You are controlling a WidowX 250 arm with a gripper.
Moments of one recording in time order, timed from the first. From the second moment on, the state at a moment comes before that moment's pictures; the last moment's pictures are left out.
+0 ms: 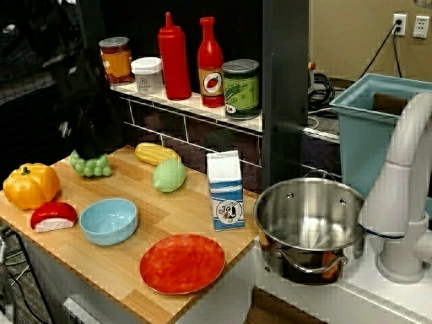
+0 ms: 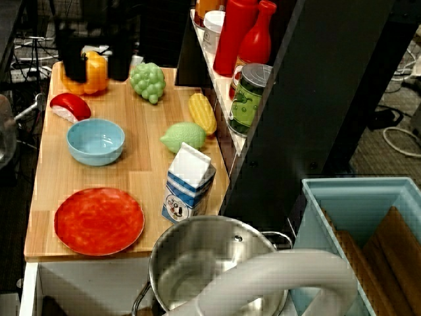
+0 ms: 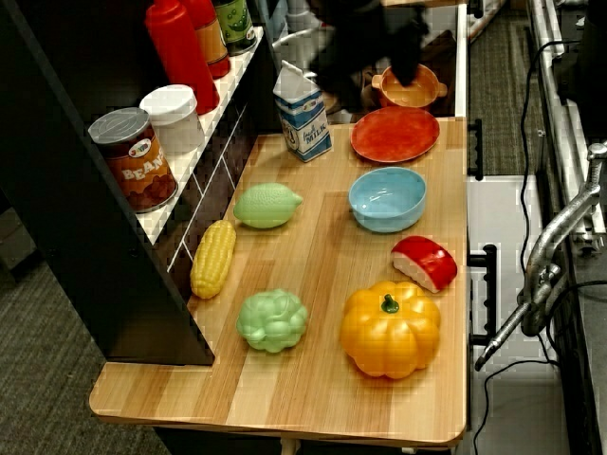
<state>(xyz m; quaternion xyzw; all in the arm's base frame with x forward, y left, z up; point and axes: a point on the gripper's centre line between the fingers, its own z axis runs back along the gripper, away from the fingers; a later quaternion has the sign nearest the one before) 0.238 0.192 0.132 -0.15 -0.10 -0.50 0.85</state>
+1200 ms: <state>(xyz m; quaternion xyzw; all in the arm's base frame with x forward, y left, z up) 0.245 0.191 0.114 -0.10 -0.09 -0.53 0.83</state>
